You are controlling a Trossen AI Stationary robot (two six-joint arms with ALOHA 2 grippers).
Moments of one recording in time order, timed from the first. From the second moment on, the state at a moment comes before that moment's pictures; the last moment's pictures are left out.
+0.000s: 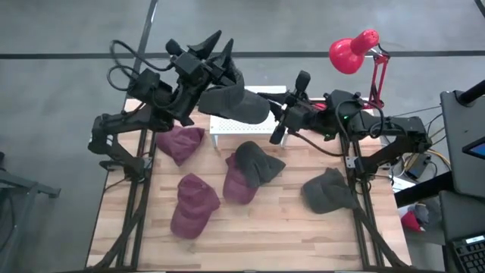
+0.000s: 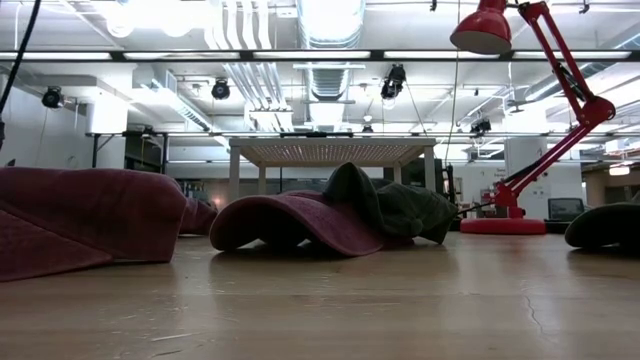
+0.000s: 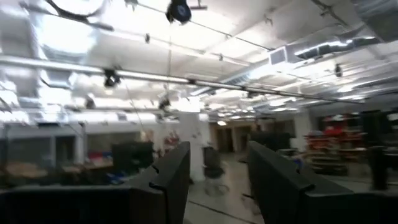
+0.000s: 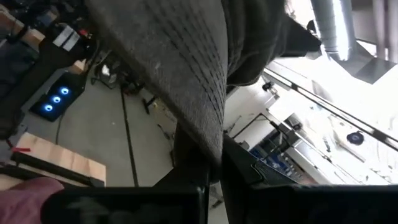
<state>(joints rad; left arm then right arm) 0.03 1.56 1.91 0.42 -0.74 0.62 0.09 1.43 1.59 -0.03 0.43 -0.85</state>
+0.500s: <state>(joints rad) 0.03 1.49 1.92 0.62 -0.90 1.11 0.16 1.43 1.59 -0.08 0.54 -0.89</state>
